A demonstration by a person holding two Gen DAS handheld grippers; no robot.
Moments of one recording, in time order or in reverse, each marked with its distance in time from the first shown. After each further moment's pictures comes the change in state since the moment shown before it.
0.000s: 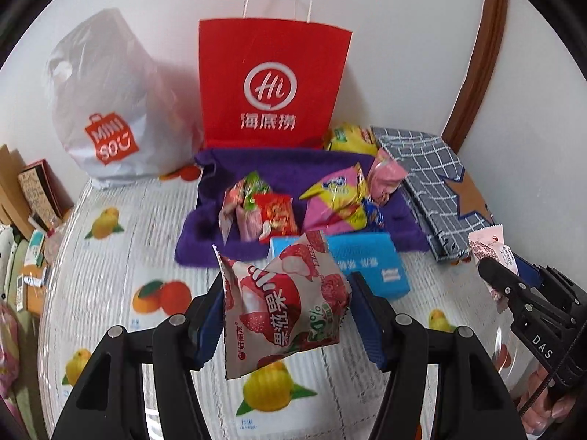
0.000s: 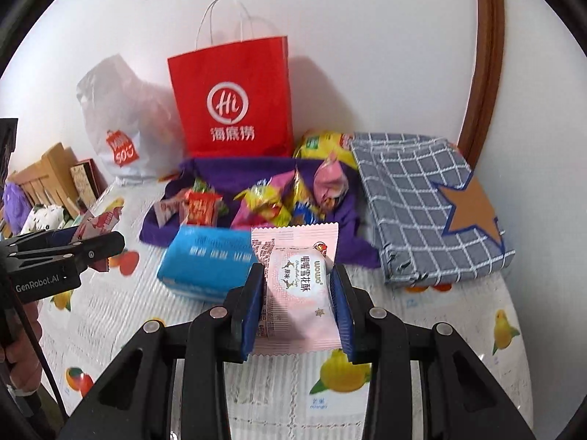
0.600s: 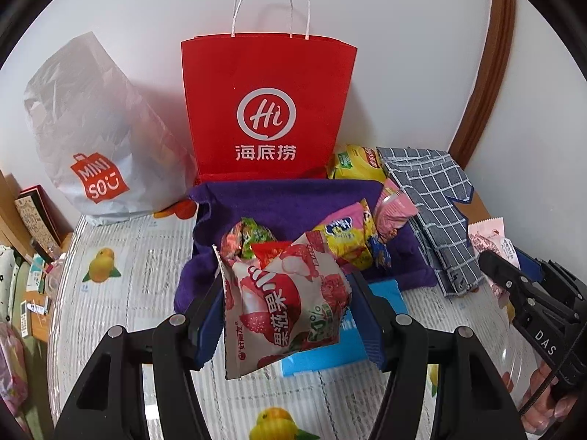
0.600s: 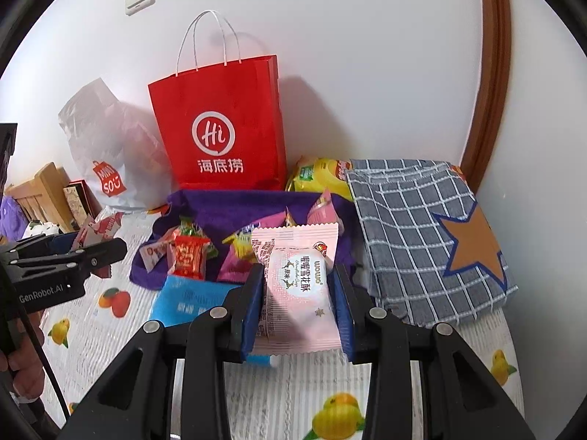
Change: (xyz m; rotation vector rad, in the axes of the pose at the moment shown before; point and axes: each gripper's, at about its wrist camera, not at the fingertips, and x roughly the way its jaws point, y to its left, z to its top) left arm 0.025 -0.003 0.054 0.017 -0.014 0.020; right arm 0.030 -0.006 0.054 0.009 -0.031 0.009
